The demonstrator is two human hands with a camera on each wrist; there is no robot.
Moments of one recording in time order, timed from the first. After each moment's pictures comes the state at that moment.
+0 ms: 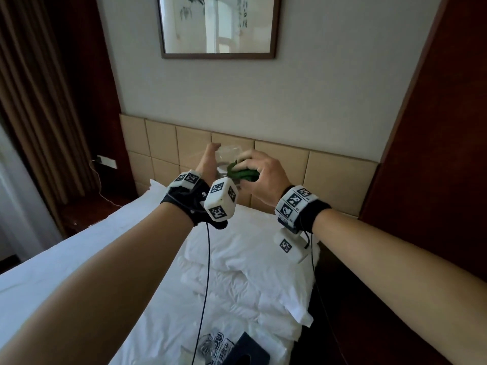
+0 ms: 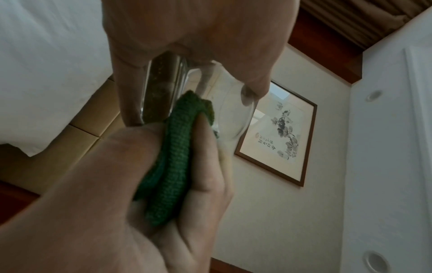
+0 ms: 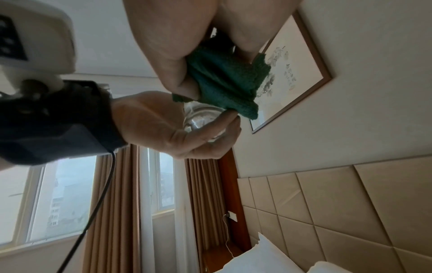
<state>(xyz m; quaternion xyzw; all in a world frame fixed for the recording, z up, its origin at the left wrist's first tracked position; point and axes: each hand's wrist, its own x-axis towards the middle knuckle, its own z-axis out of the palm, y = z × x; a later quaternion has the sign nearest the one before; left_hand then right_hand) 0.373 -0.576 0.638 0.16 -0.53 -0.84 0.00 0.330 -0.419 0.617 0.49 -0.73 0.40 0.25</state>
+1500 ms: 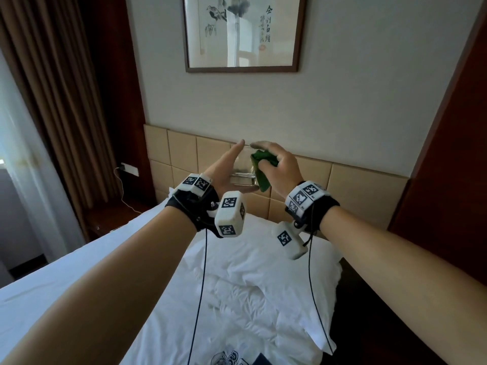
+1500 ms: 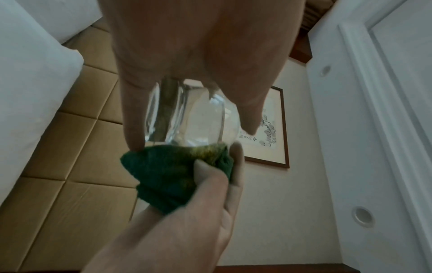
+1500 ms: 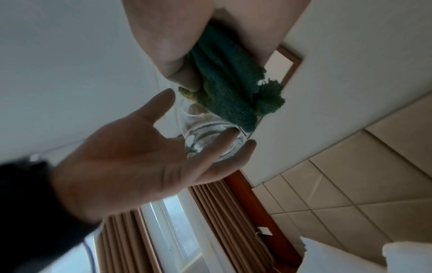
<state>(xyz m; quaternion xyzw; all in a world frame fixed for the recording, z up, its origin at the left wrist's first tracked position) 0.376 -0.596 0.663 0.08 -0.58 -0.81 0.00 0.308 -0.458 0.648 0.40 -0.71 0.55 0.17</state>
